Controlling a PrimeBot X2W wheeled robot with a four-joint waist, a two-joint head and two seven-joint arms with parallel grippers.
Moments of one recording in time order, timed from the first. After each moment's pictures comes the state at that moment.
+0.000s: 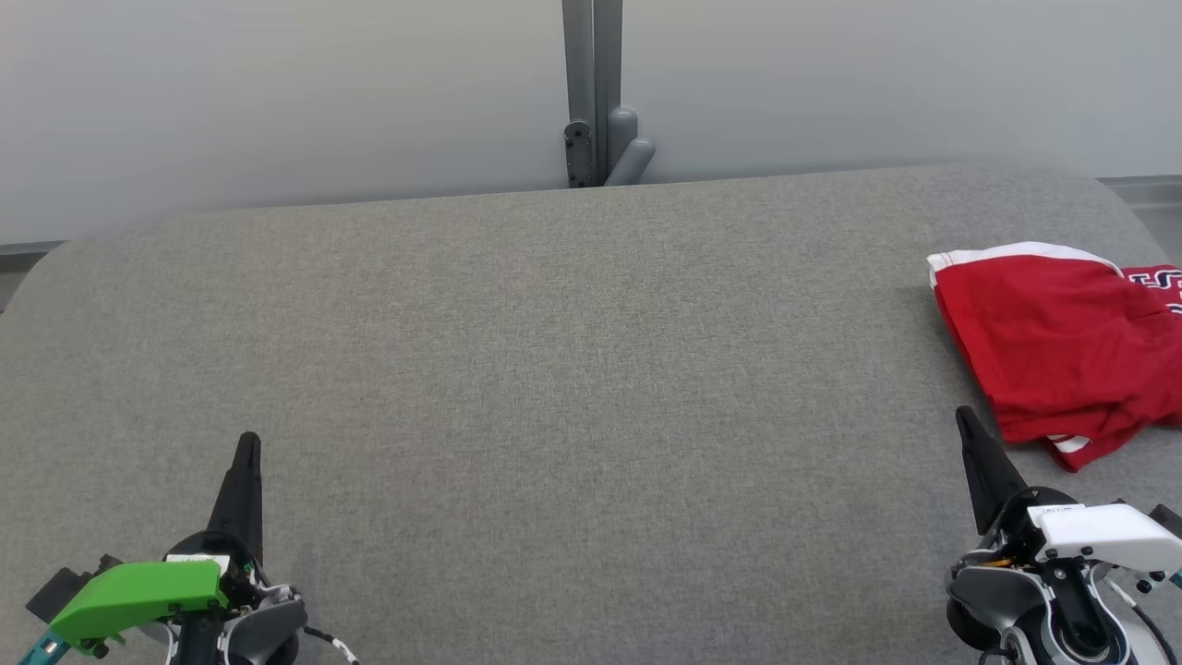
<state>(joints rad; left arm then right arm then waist) -0.08 0.05 0.10 0.23 -1.62 -0.13 0.11 -0.08 -0.05 -0.12 0.22 1.61 0.13 0.11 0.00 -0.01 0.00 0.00</state>
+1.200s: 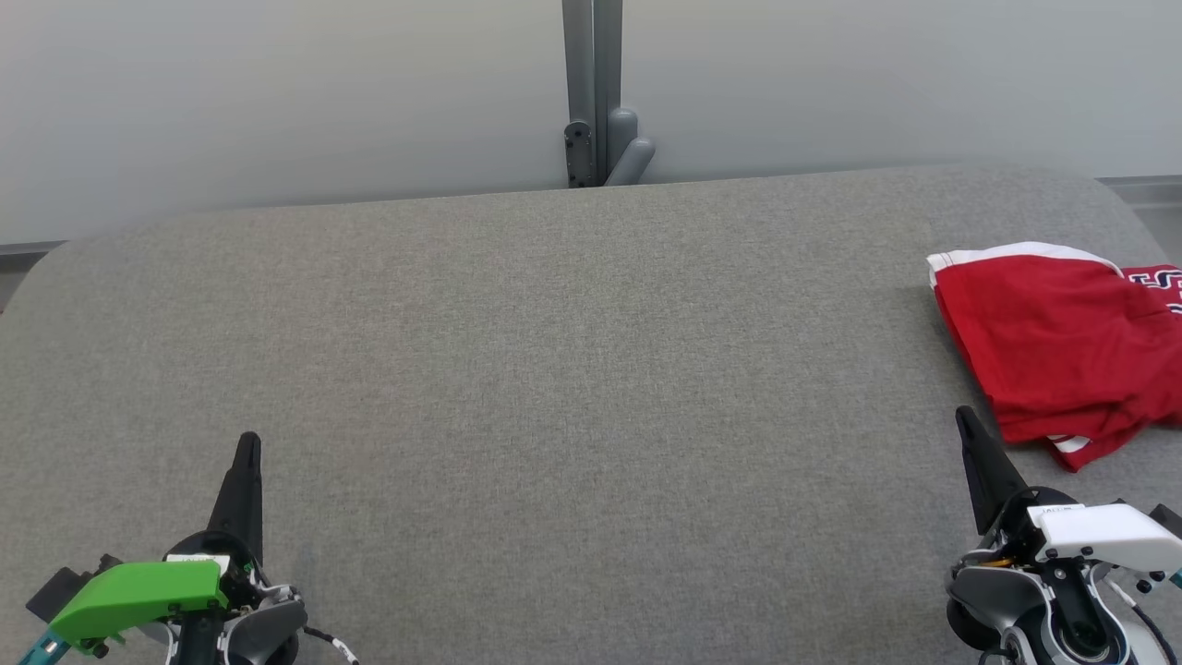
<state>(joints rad) -0.08 0.05 0.10 0.23 -1.62 -0.13 0.11 -0.08 -0.05 -0.12 0.22 1.61 0.13 0.11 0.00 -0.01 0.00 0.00</state>
